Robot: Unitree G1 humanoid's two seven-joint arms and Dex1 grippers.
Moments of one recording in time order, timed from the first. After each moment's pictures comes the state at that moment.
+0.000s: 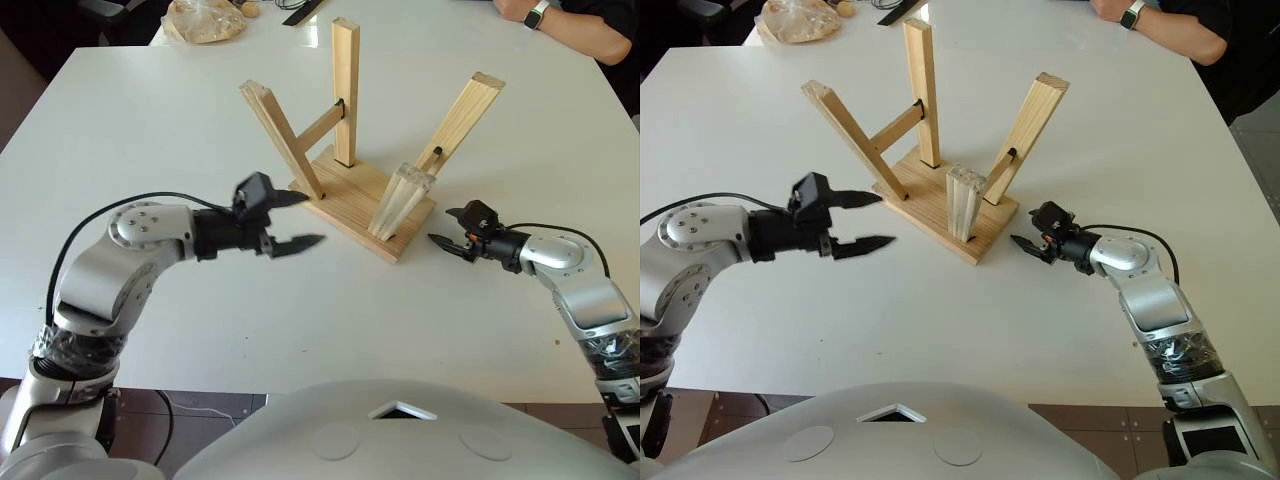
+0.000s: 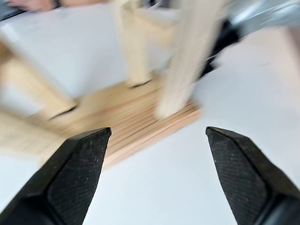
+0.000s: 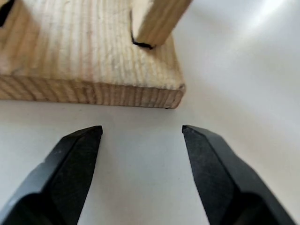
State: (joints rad) left arm -0.13 0.79 -0.08 -0.33 -0.45 0.55 -0.87; right arm -0.01 -0.74 0.20 -0.12 0.12 0.34 0.72
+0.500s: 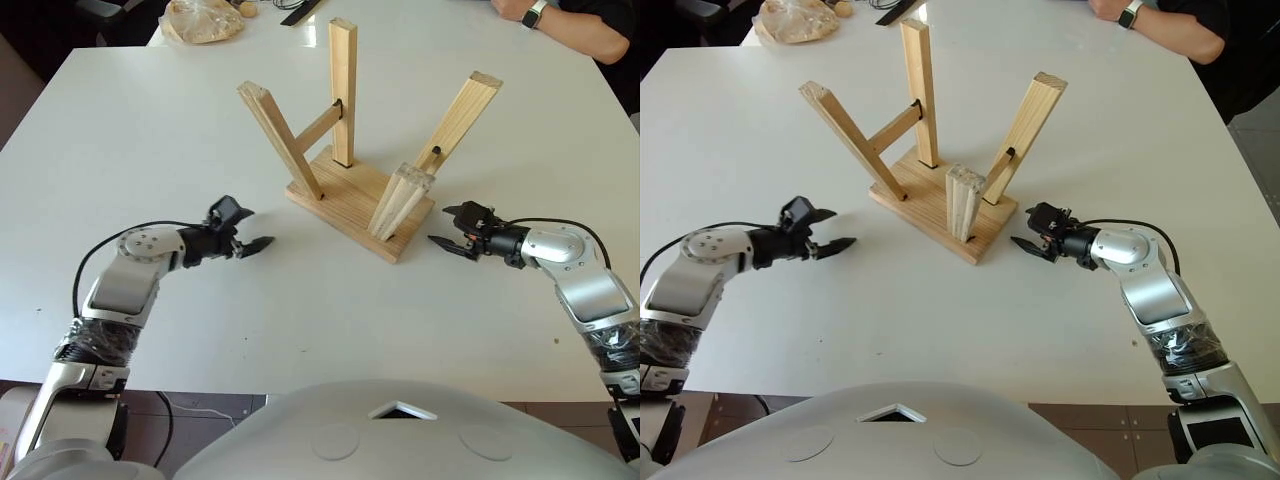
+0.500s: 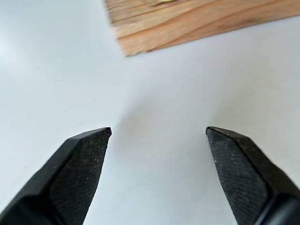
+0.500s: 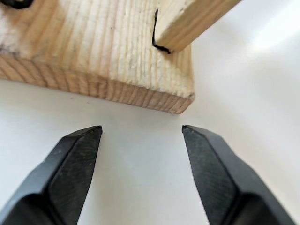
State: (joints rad) left arm -0.12 0.73 -0.08 0.14 -0.21 0.30 -0.79; right arm -0.06 -0.75 0.22 -0.07 0.03 0.27 0.73
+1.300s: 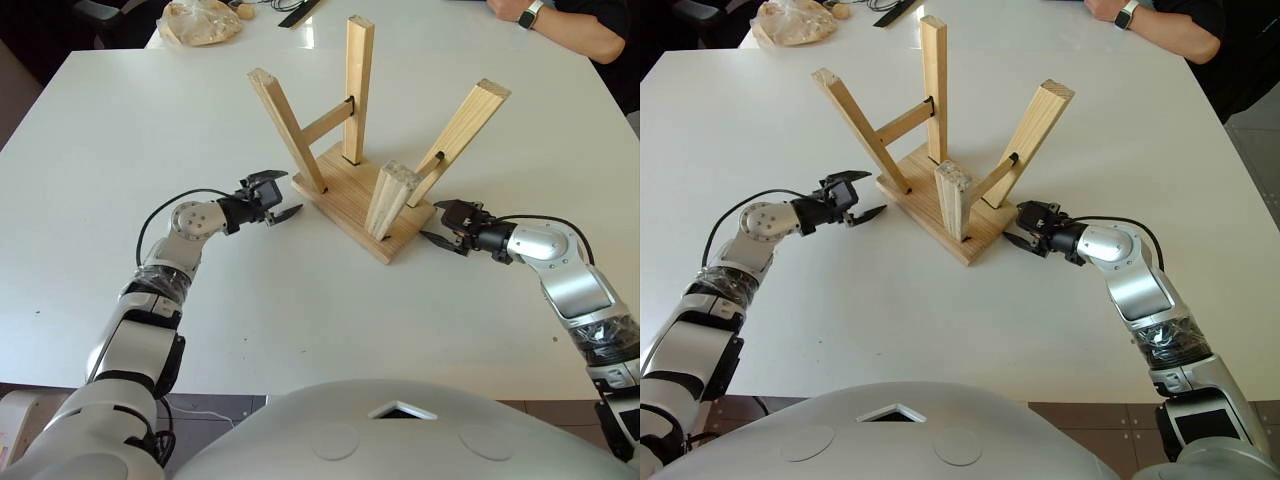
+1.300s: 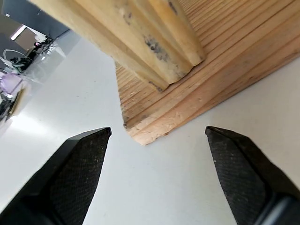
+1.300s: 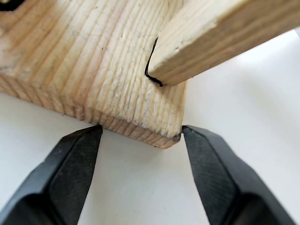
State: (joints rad) left arm -0.42 0.54 -0.25 0.72 0.00 -0.43 -0.81; right arm -0.09 -0.71 0.27 -0.04 -0.04 0.22 0.73
